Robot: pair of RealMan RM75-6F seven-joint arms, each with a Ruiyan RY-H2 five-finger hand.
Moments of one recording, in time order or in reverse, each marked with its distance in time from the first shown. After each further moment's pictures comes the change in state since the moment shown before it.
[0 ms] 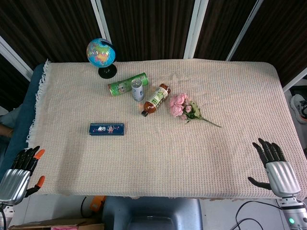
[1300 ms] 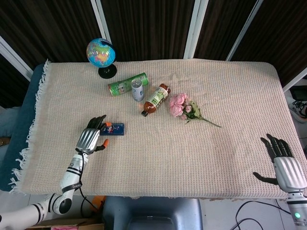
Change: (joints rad) left arm -0.503 -0.603 -0.294 0.414 -0.370 -0.499 0.061; right arm 0.014 0.033 0.033 0.008 0.071 -0.036 0.087
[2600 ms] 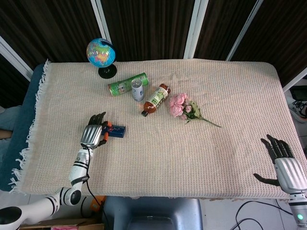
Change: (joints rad) left arm -0.077 -0.113 -0.020 0.182 -0.100 -0.034 0.025; right arm -0.003 0.019 -0.009 0.005 -0.022 0.002 0.041
